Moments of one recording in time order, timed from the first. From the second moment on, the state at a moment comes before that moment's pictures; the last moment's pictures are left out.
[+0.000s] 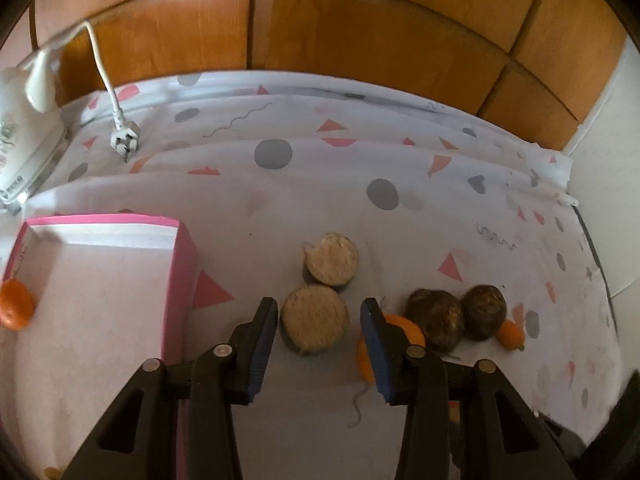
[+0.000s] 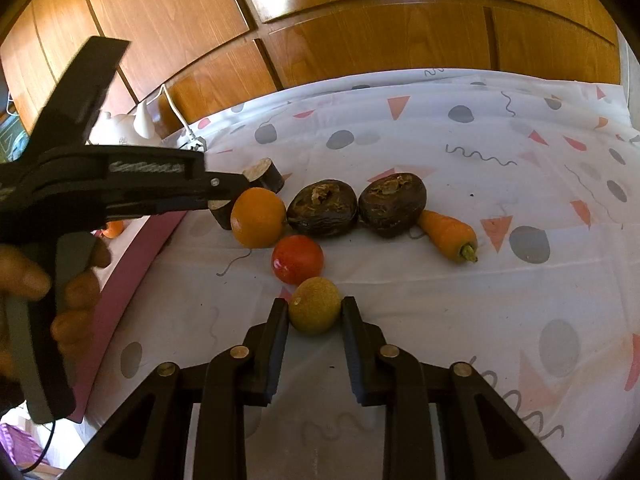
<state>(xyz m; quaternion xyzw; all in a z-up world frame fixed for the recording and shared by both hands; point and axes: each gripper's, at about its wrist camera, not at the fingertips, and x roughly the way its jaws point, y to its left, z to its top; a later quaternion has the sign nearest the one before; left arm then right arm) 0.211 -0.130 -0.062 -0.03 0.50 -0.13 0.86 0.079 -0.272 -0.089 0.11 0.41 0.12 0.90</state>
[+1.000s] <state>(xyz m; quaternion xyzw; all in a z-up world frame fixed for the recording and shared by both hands) 0.098 -0.049 -0.028 -0.05 0.43 -0.08 0.90 0.078 -0.253 -0.087 0.04 0.40 0.08 0.91</state>
